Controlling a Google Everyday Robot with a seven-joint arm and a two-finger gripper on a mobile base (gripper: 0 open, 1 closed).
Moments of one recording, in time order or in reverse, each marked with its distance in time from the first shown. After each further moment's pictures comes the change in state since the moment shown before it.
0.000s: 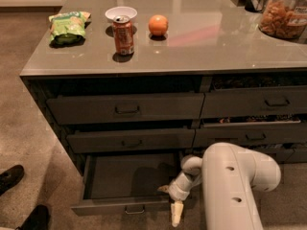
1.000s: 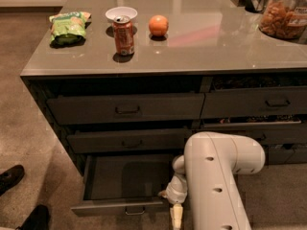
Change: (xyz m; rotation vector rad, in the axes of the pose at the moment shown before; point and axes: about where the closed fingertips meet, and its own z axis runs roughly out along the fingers) arm -0.003 0.041 0.002 -0.156 0.154 0.104
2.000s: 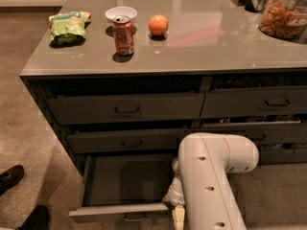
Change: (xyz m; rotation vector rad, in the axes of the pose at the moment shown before) arm 0.012 0.010 0.006 -0.077 0.033 0.067
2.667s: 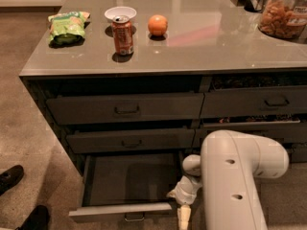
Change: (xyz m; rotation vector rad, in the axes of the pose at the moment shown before) arm 0.000 0.015 -0.031 0.142 -0.062 -0.010
